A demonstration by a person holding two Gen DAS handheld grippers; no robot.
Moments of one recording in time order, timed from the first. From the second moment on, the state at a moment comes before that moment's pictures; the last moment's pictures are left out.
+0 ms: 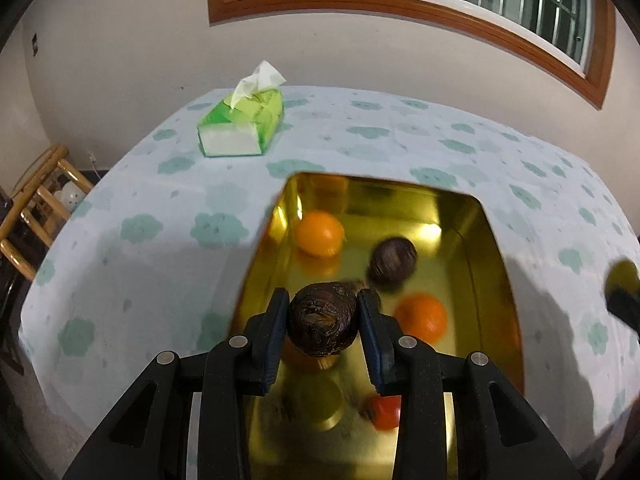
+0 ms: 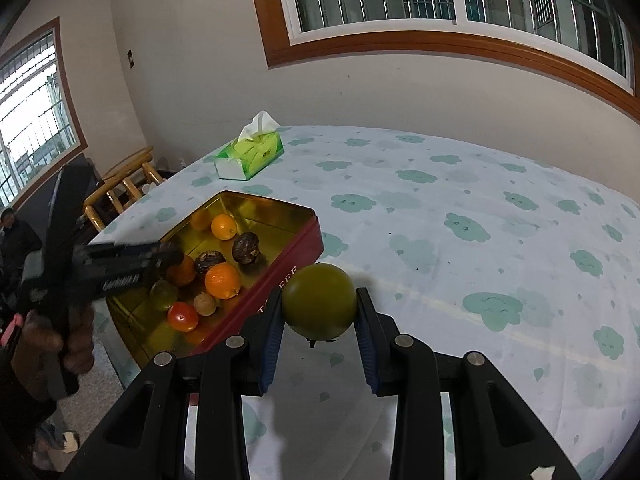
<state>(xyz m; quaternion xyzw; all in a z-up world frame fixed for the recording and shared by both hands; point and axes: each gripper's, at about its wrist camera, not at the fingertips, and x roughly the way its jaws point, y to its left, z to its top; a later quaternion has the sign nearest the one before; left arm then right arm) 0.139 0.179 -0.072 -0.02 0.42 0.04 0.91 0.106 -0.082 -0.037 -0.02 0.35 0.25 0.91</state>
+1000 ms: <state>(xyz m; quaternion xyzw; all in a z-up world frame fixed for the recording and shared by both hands) 0.124 0.198 -0.056 0.00 0.37 0.08 0.92 0.098 -0.006 -0.026 -0.05 0.34 0.33 0.88</state>
